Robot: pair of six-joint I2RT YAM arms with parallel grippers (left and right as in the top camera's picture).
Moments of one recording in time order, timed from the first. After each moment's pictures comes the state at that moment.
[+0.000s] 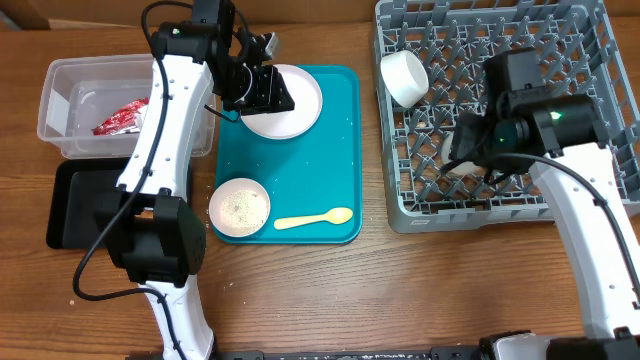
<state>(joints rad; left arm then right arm) -0.13 2.09 2.06 -1.27 0.55 -0.05 0.18 1.53 1.57 -1.30 0.11 0.42</state>
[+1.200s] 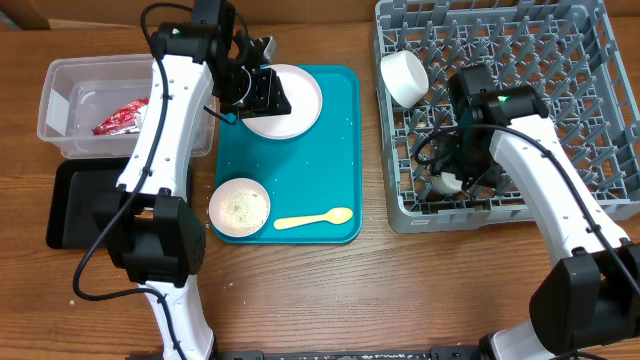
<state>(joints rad) -0.13 2.09 2.06 -1.30 0.52 -0.05 0.19 1.72 1.46 -1.25 0.07 0.44</state>
